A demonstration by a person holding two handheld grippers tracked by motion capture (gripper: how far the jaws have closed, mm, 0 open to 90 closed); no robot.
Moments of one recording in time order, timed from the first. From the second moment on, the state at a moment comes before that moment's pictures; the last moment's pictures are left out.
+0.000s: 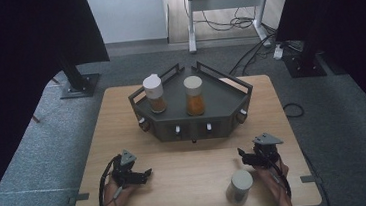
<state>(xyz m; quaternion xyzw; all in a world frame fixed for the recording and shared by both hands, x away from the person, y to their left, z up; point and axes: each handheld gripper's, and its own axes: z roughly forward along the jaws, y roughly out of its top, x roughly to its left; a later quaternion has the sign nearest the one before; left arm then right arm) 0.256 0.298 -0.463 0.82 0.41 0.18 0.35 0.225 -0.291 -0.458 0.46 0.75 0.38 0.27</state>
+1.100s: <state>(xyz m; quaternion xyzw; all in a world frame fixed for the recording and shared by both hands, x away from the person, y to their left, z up) 0.255 0.298 -0.464 0.82 0.41 0.18 0.35 0.205 -0.294 -0.443 0.46 0.74 0.40 0.29</state>
